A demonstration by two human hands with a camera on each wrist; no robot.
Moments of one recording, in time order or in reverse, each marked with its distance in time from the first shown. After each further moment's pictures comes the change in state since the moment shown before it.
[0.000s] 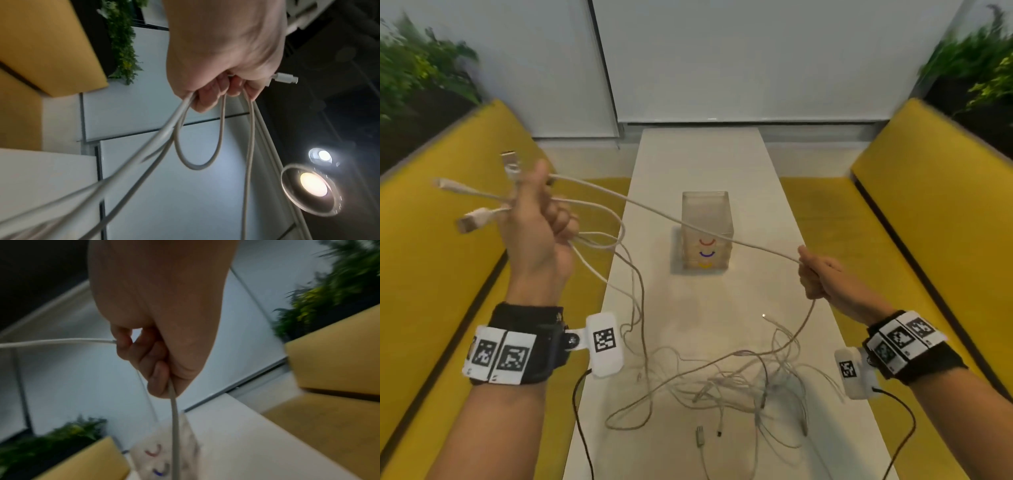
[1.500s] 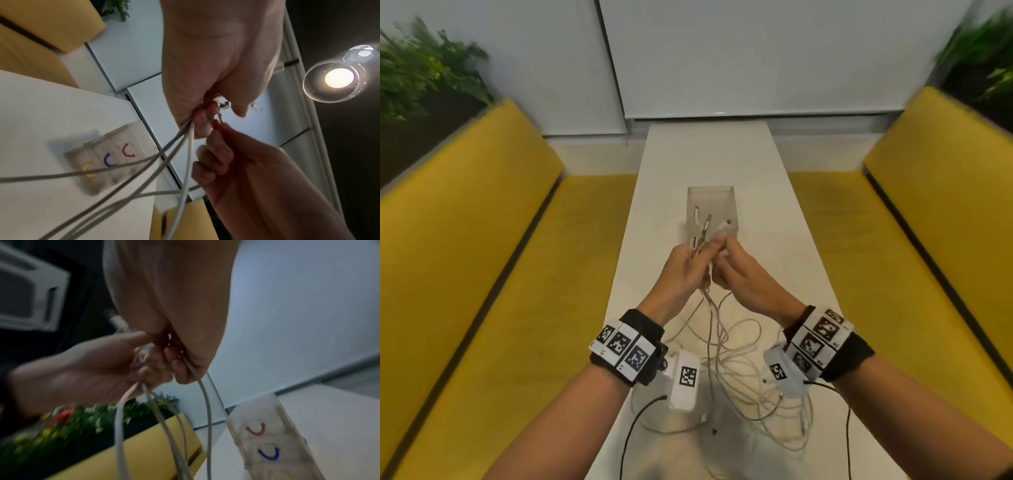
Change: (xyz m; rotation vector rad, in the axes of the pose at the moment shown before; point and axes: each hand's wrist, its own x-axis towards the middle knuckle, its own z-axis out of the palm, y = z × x) left_hand -0.063 -0.127 0.047 0.517 -0.538 -0.361; right_hand 0.026 -0.029 0.123 -0.106 -0.097 -0.285
